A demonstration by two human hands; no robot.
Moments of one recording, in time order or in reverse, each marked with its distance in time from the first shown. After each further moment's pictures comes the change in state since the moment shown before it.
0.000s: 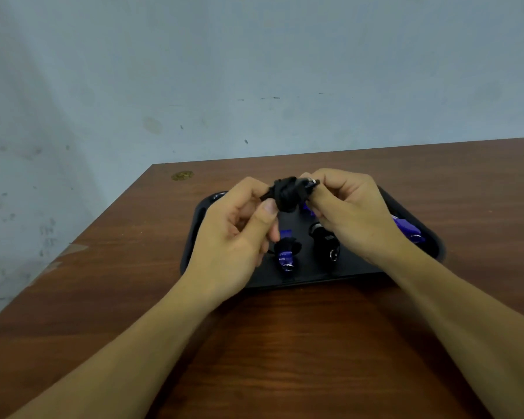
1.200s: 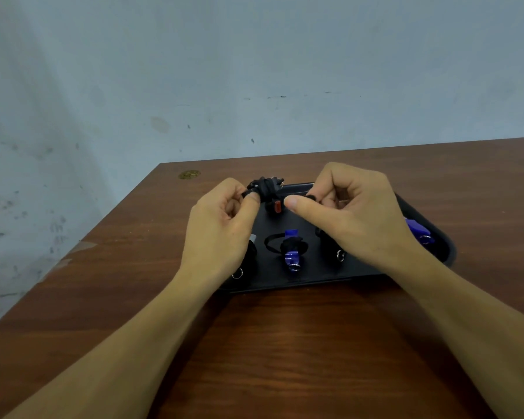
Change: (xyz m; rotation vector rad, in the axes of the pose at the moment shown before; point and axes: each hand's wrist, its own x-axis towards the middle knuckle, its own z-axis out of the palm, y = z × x) left_hand 0.012 -0.018 -0.013 0.358 0.273 -0.126; right_hand -0.008 -0.010 0.003 -0.314 0.071 -0.179
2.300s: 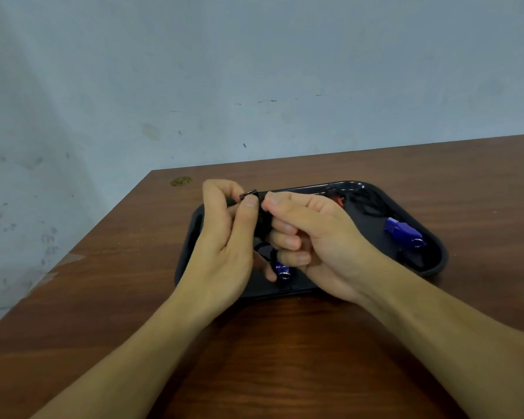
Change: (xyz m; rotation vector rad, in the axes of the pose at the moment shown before) left_hand -0.020 0.031 0.004 -0.358 -0.221 -0.027; right_hand -0.003 -0.020 0.022 0.909 -0.282 0.575
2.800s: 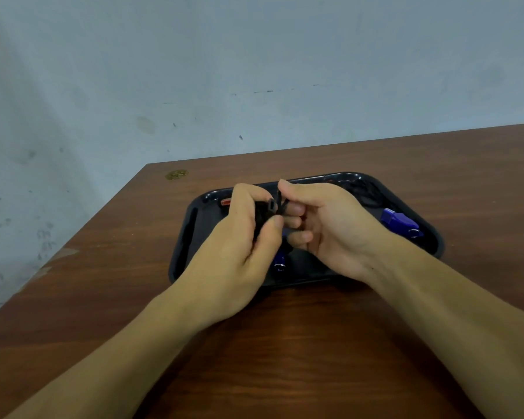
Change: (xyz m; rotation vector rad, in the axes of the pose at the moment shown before) left_hand -0.006 -0.005 -0.001 0.373 -0.226 0.130; right_hand 0.005 -0.007 -0.020 -0.024 0.242 0.150
